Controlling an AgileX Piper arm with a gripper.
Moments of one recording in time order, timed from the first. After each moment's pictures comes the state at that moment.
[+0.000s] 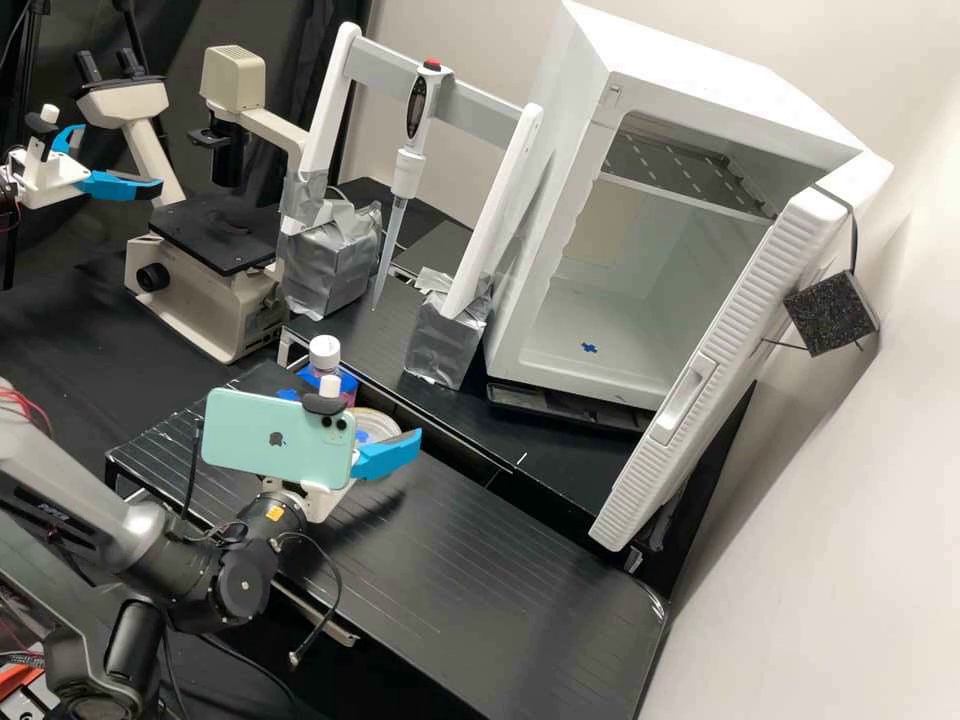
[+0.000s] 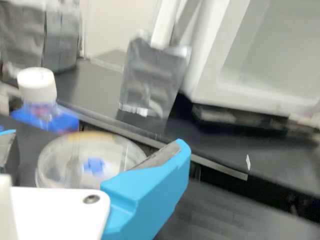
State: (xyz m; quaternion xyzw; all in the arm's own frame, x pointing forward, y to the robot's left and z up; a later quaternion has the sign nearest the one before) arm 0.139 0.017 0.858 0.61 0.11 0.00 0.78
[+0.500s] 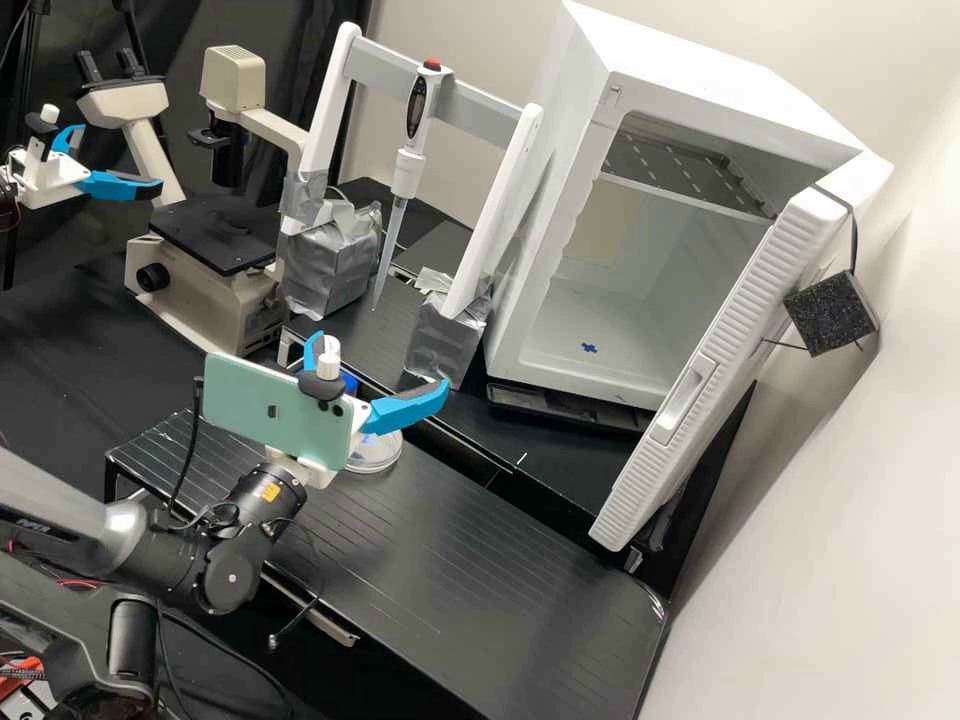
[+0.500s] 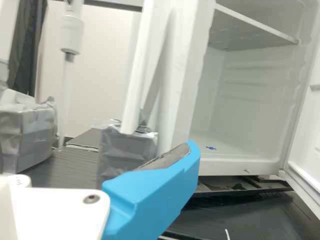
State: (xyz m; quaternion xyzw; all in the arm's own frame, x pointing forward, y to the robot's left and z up) arm 0.151 0.037 0.881 0.66 0.07 0.12 0.74
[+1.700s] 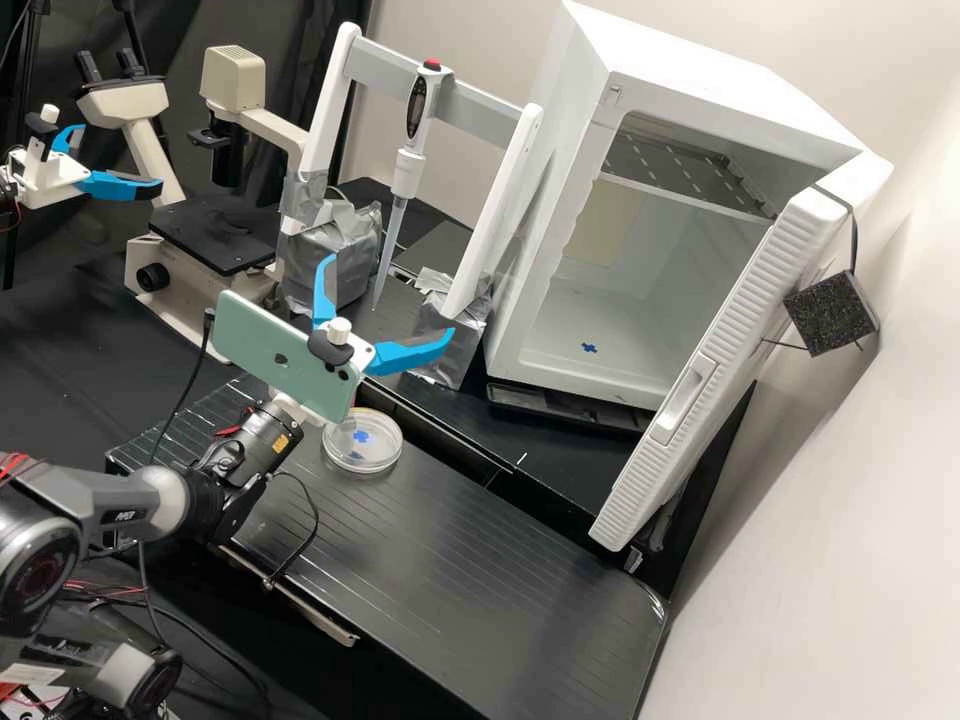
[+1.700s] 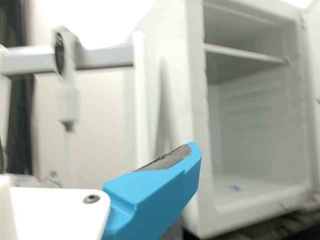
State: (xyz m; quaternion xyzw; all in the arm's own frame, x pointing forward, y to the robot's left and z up) arm 0.191 0.084 0.850 0.73 0.03 0.19 0.65
